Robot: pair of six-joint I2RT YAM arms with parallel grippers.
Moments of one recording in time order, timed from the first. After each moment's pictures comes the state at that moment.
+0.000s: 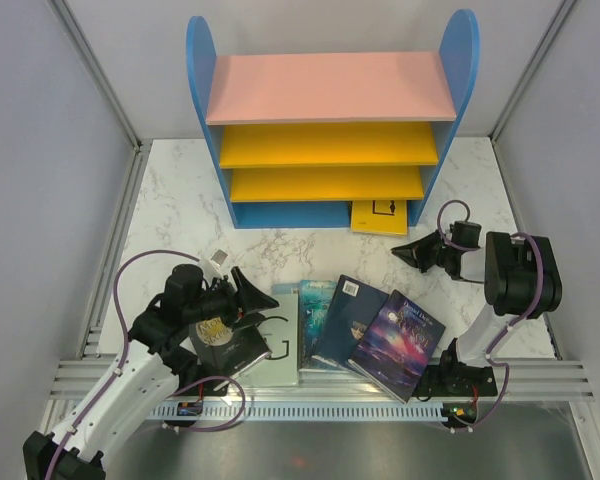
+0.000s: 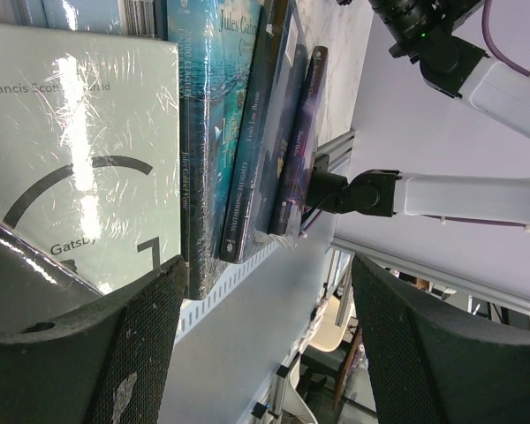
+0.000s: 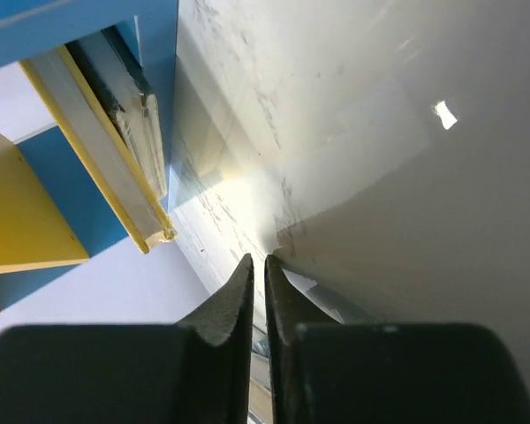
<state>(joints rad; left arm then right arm) -0.45 0.51 0.36 -0.41 0.58 -1.10 -0.16 1.77 0.54 0.41 -0.68 1.09</state>
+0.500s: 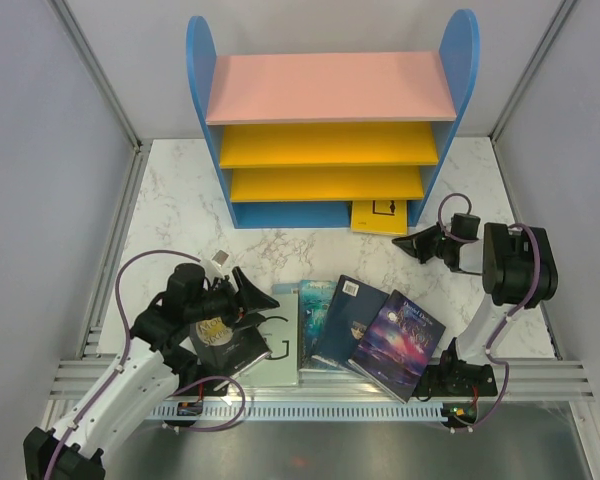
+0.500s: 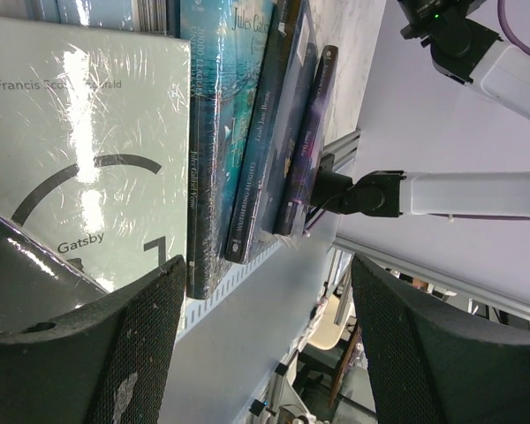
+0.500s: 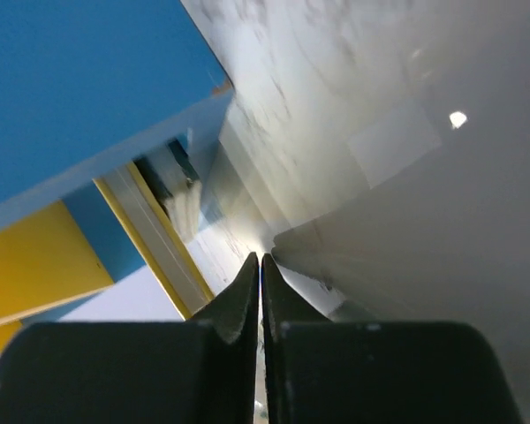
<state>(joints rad) -0.45 0.54 0.36 -0.41 0.58 -1.10 -0.16 1.84 0.63 0.42 -0.65 1.15</state>
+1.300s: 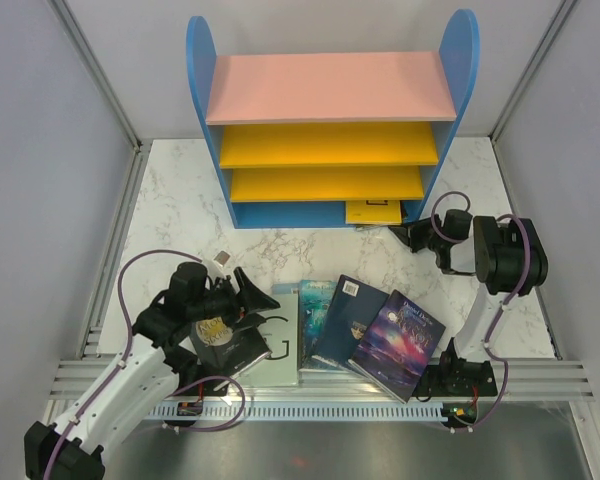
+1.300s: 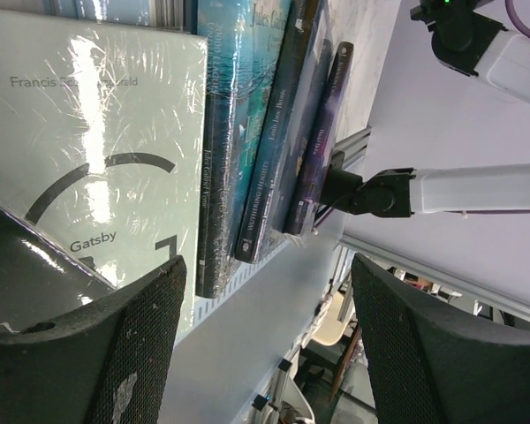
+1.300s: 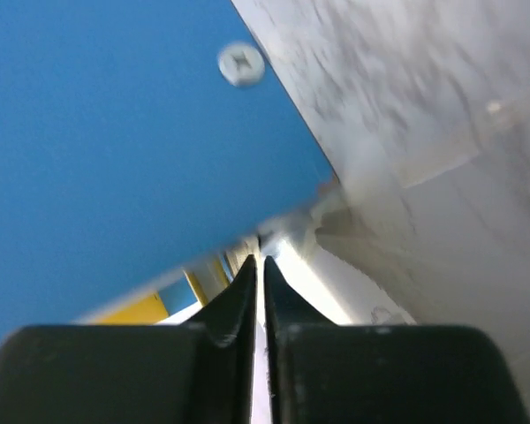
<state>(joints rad) -0.45 0.57 0.36 -0.41 0.58 -1.09 -0.10 1.95 0.64 0.74 -0.57 1.38</state>
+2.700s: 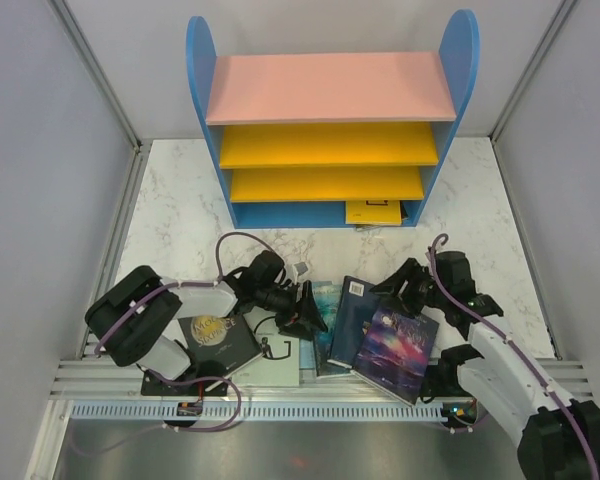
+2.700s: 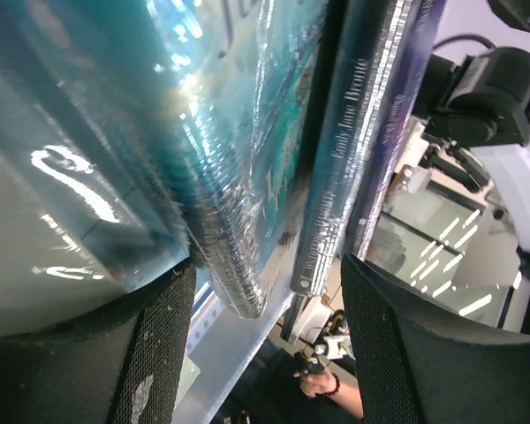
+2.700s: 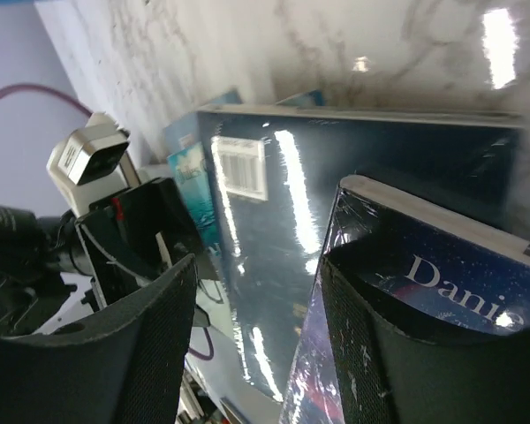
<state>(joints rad) -0.79 1.53 0.51 0.16 0.74 -1.02 0.16 0.78 0.34 -0.40 -0.54 0.96</state>
